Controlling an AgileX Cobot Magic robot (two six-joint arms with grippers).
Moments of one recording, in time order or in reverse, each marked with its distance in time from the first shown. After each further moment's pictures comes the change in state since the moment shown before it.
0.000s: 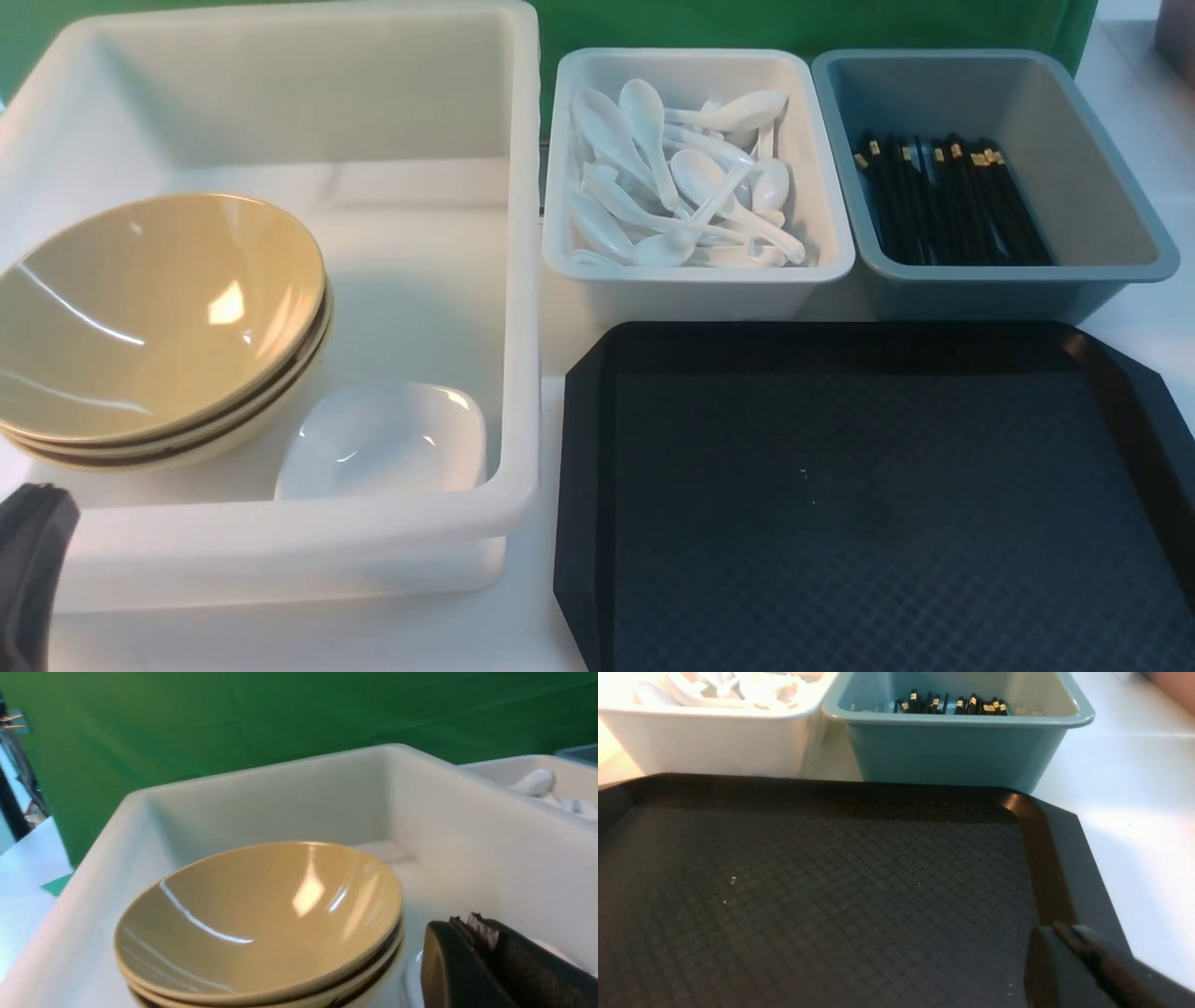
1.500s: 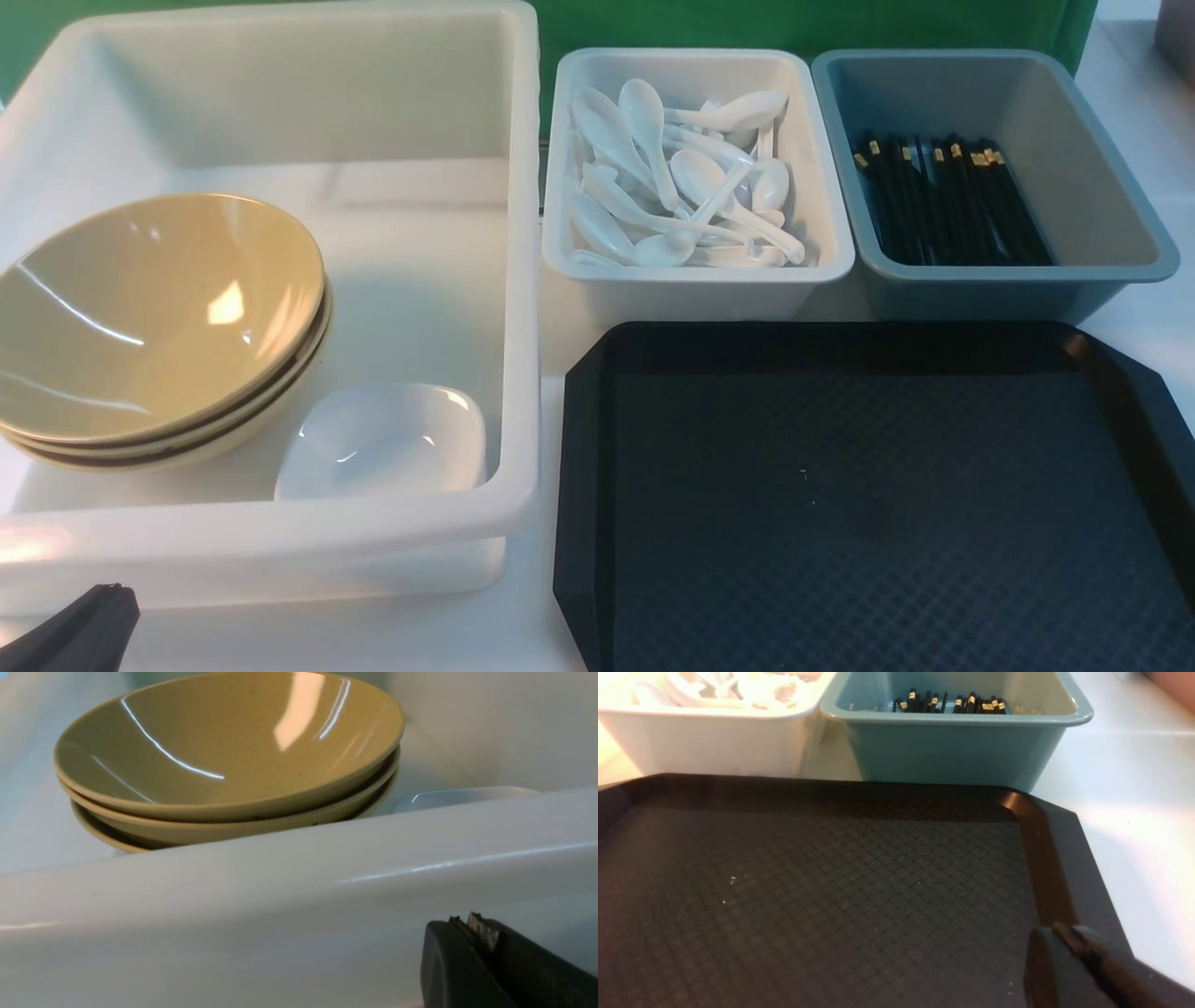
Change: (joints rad) right arm -0.001 0.000 -0.001 0.001 0.002 0.003; left arm -0.091 -0.007 0.078 0.520 0.153 -0.597
